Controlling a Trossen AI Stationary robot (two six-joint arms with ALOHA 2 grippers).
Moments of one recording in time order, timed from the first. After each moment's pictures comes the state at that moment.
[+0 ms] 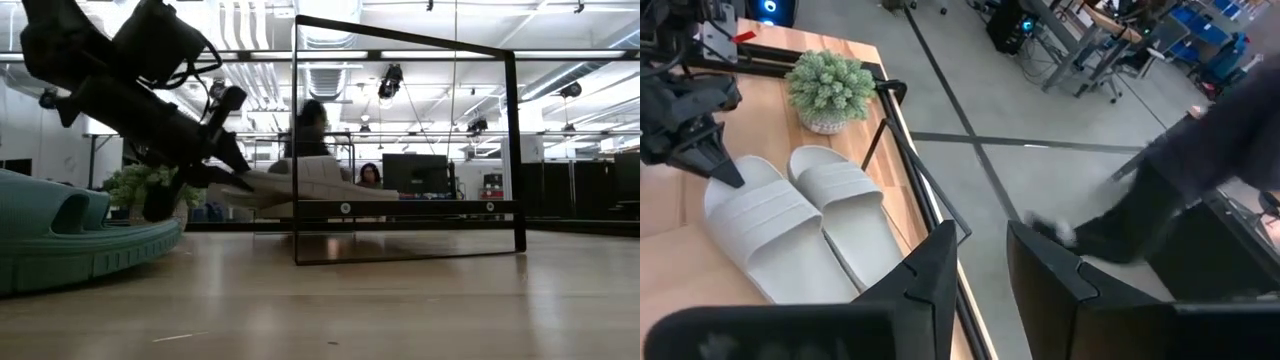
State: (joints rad) left arm -0.16 1.53 0.48 0.46 -0.81 -1.98; right arm -0.17 1.15 1.52 -0.83 0.40 -0.31
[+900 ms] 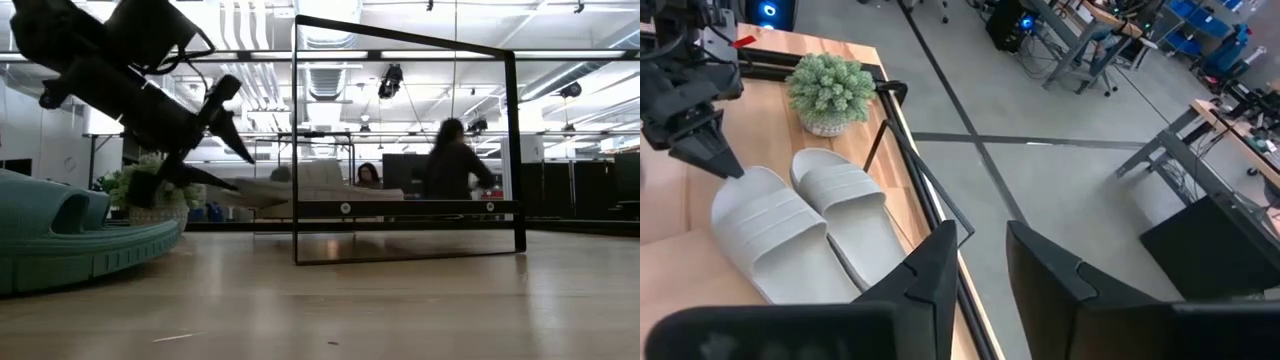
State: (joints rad) left arm -0.16 1.40 0.48 0.31 -0.76 -1.85; right arm -0.17 1.15 1.52 -0.83 0.40 -0.29
